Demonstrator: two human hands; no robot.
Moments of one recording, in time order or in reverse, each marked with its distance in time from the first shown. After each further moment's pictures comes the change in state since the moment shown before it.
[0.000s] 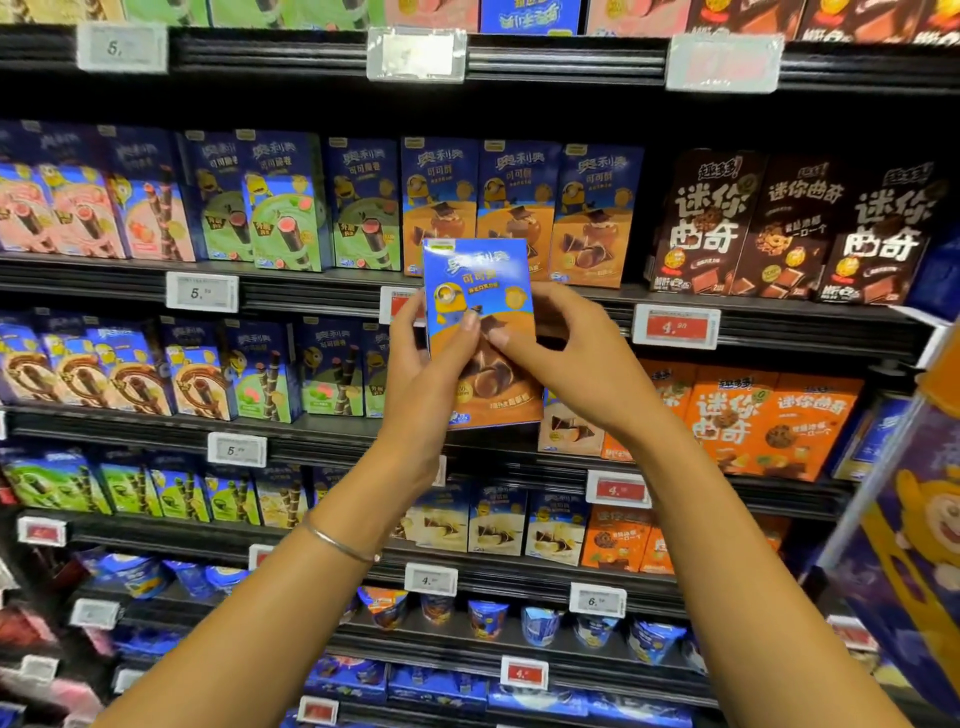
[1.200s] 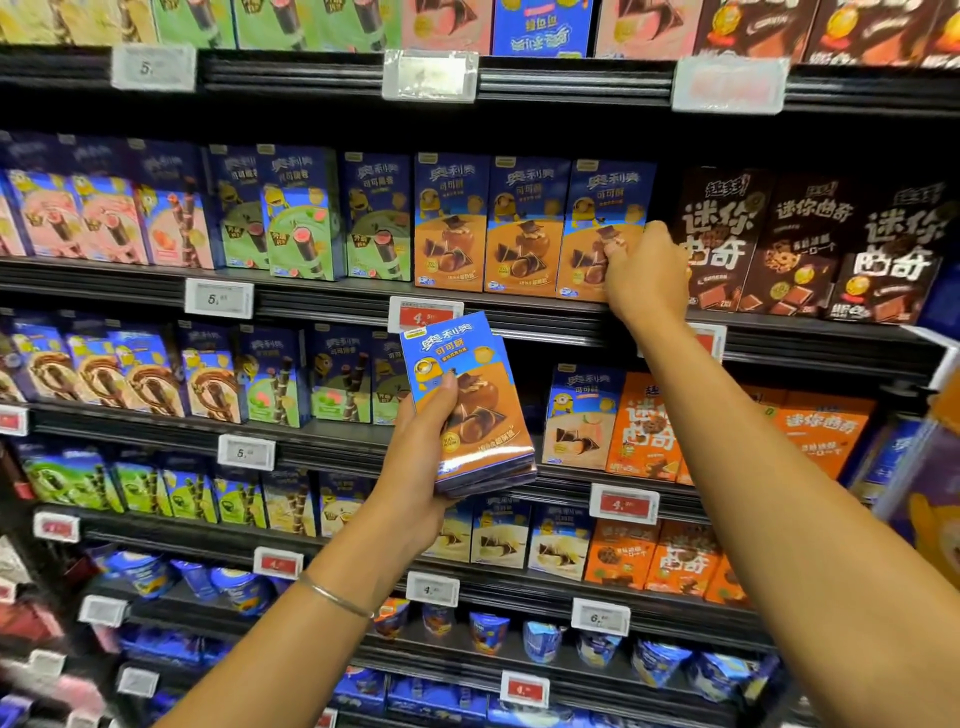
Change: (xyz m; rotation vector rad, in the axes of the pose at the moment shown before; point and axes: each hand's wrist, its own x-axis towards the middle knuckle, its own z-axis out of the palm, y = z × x) left_hand -0.025 -0.029 -0.019 -0.152 0.094 -0.447; right_hand 0.118 0.057 -0.054 -0.516 0.570 0.266
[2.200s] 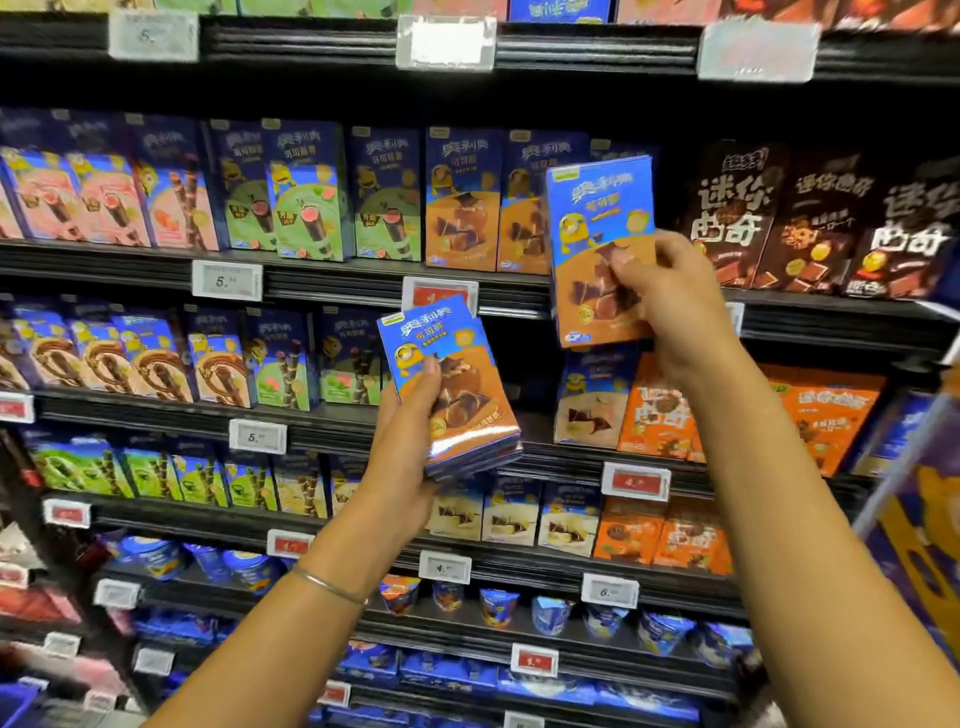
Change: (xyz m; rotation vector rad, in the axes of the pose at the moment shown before) left_hand 0.003 0.007 -0.028 0.020 0.042 0.055; right_hand -0.081 -0.010 -0.047 0.841 -0.339 0.136
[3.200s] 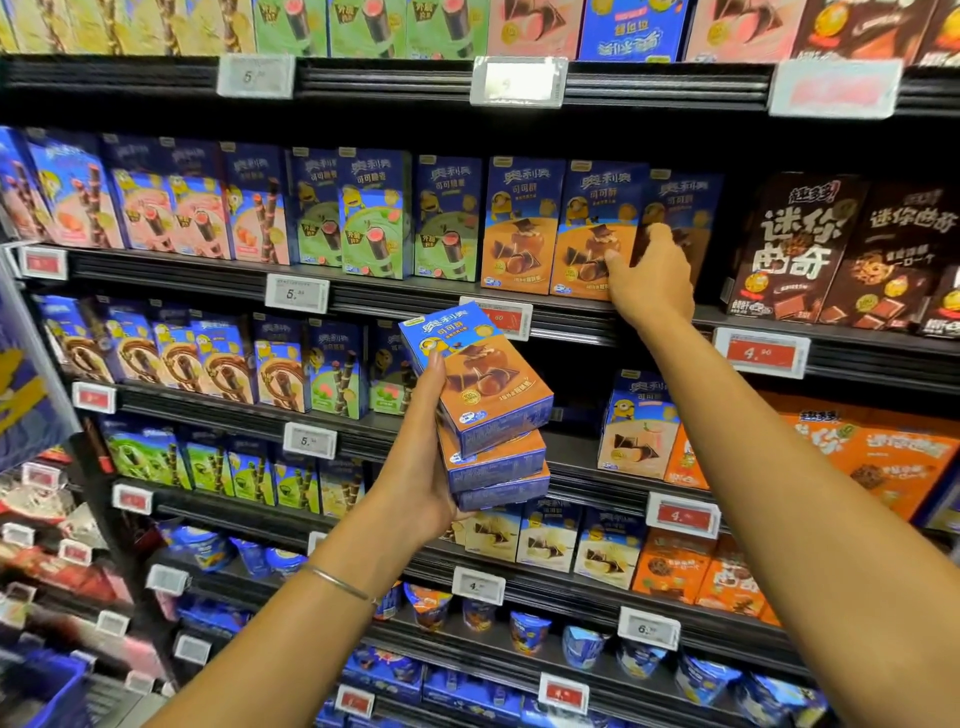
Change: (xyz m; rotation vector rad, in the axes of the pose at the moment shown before) left_hand -0.007 0.030 -0.026 -0.019 -0.158 -0.167; right_hand 0.075 0.016 0.065 -0.773 0.205 -0.093
